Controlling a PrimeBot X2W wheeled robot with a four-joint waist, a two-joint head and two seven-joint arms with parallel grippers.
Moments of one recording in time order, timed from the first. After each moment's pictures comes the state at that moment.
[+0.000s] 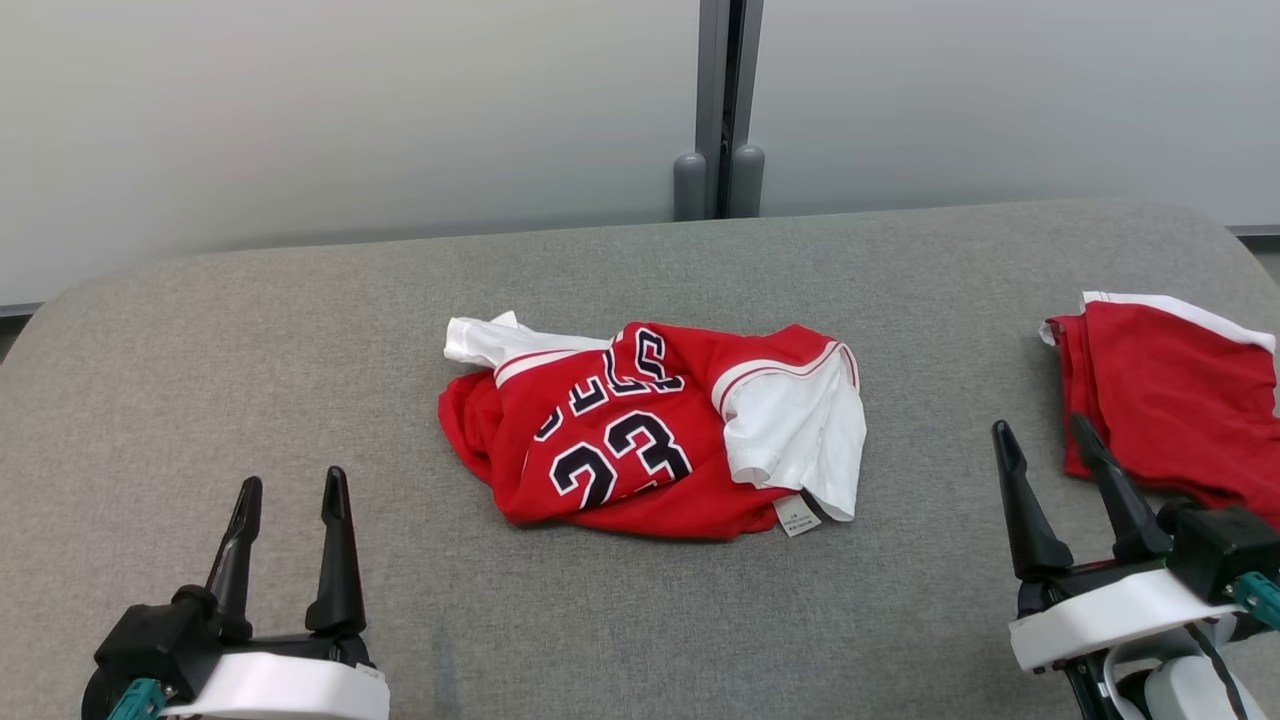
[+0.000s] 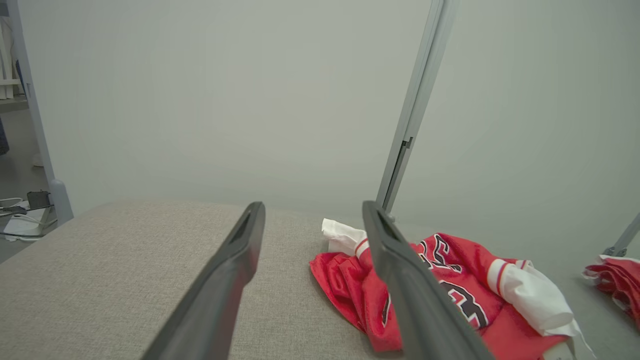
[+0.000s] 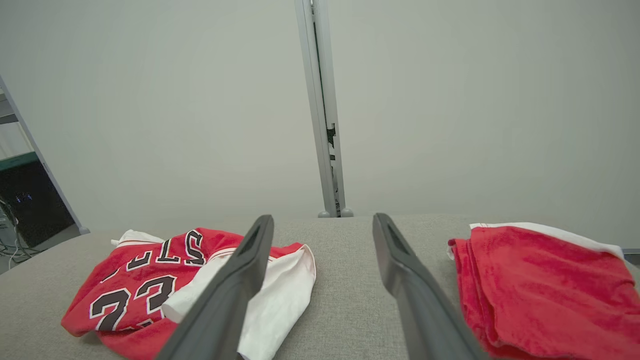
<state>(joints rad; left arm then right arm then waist) 0.04 0.24 -0.21 0.00 -0.50 0.21 -0.26 -0.13 -0.17 0.15 0.22 0.35 0.13 -0.26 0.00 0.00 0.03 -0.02</state>
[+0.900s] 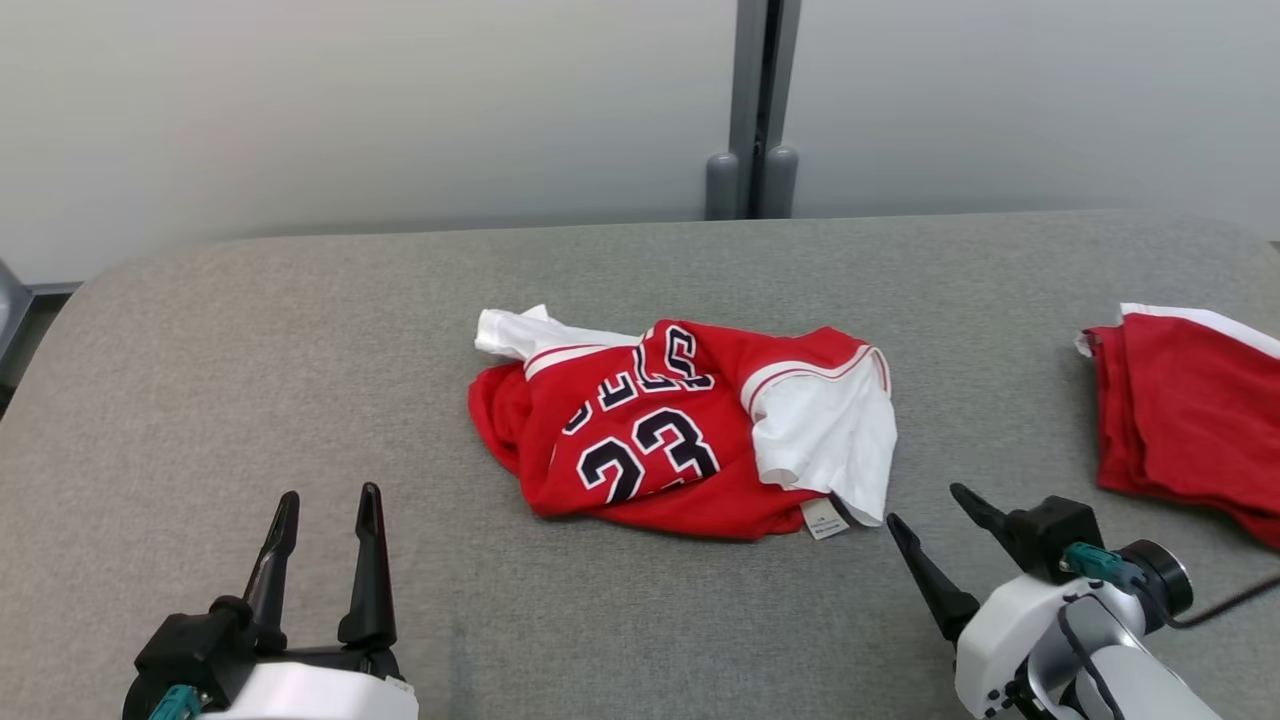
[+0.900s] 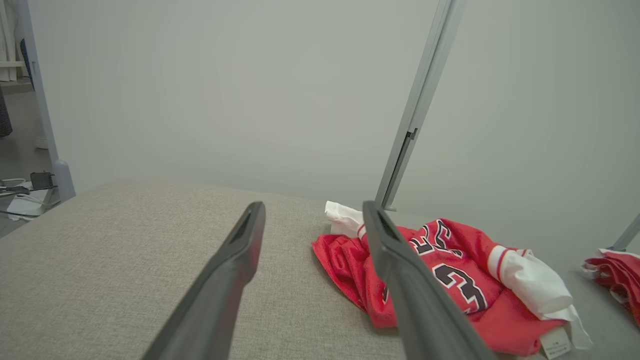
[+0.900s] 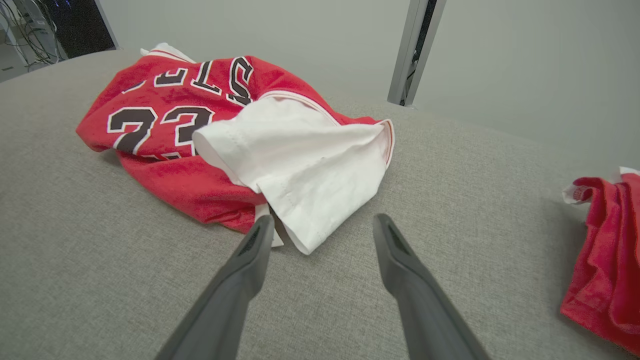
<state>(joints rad) 0.05 0.15 -0.17 0.05 -0.44 0.12 -0.26 -0.26 -0.28 0.46 0.45 0.33 0.13 -0.11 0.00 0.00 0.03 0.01</state>
